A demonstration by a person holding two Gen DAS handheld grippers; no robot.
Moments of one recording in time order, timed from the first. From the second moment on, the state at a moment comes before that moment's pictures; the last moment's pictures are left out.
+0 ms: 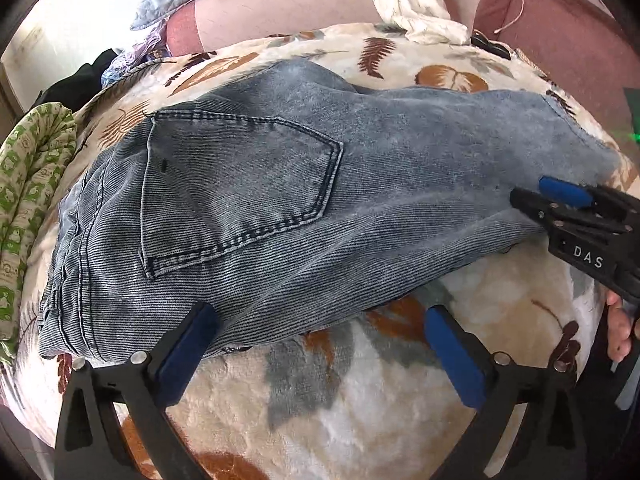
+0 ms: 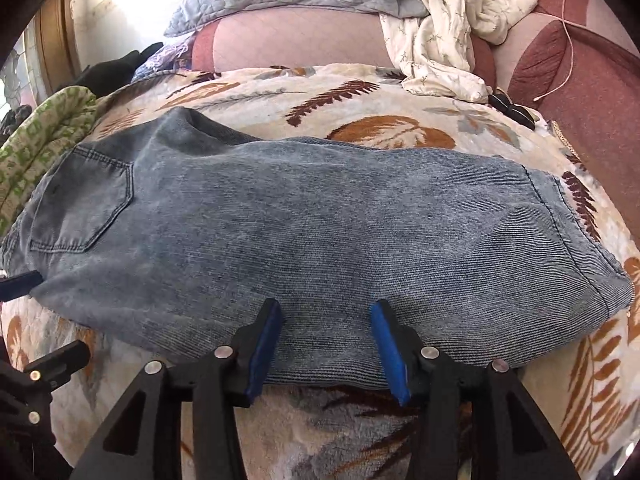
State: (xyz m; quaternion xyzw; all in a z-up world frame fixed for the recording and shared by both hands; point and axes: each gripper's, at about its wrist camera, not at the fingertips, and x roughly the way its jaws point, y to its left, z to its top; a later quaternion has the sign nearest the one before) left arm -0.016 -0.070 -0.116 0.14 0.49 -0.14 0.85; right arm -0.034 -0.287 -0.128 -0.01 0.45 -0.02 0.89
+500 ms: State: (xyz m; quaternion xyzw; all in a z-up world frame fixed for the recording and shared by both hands) left arm 0.014 -0.021 -0.069 0.00 0.49 -0.11 0.87; right arm -0.032 -0.291 -0.127 0.01 0.45 -0.01 0.89
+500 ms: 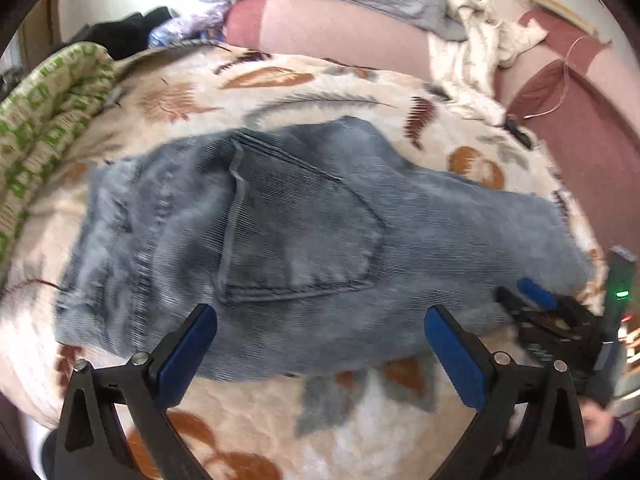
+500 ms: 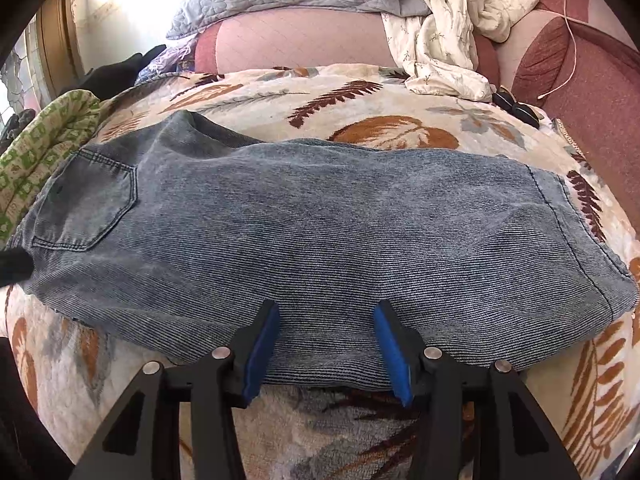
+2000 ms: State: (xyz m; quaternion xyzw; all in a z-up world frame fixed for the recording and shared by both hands) left arm 0.034 -0.016 -0.093 0.06 0.50 -0.04 0.86; right arm 0.085 -0.295 -0.055 0.10 0.42 0.11 0.90
